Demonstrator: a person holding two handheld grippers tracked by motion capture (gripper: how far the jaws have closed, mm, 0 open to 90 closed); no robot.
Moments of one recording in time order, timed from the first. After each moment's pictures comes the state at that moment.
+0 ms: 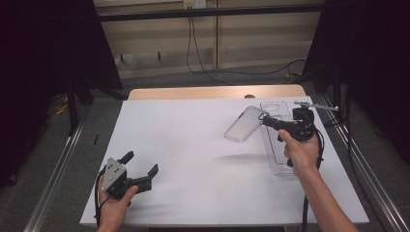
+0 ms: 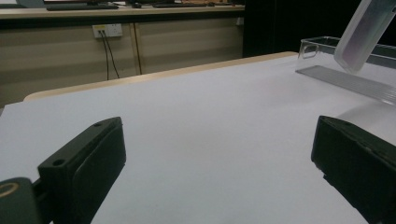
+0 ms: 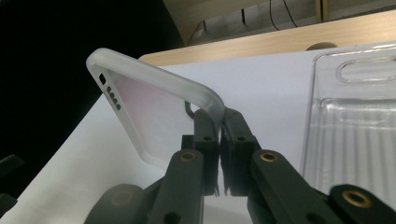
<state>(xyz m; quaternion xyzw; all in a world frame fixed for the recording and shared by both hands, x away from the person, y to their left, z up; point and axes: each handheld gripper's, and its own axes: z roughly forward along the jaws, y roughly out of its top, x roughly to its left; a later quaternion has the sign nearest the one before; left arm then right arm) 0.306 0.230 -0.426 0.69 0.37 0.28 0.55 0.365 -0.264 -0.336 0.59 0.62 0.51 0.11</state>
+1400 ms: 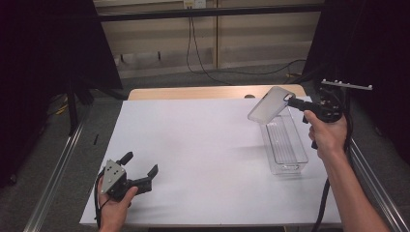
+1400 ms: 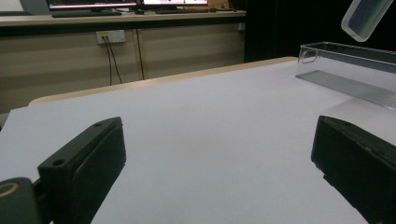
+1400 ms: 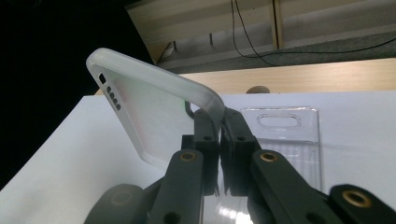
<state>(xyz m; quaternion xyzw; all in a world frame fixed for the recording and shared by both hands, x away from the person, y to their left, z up) 0.301 0.230 -0.425 0.69 0.37 0.30 0.55 0.378 -0.317 -0.292 0.60 0.61 0.48 0.18</state>
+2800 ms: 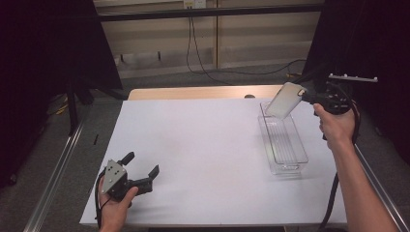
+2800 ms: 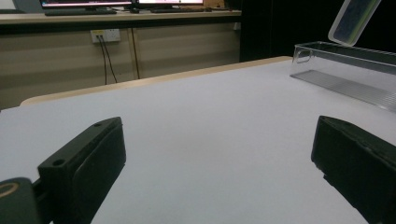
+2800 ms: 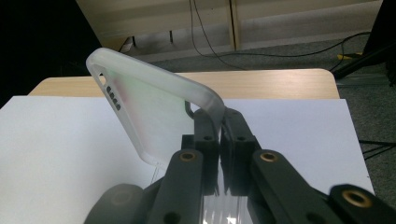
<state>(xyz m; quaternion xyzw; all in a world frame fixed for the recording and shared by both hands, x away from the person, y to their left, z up) 0.301 0.227 -0.425 0.69 0.36 0.29 0.56 0.405 -0.352 -0.300 0.62 0.61 0.42 0.24</state>
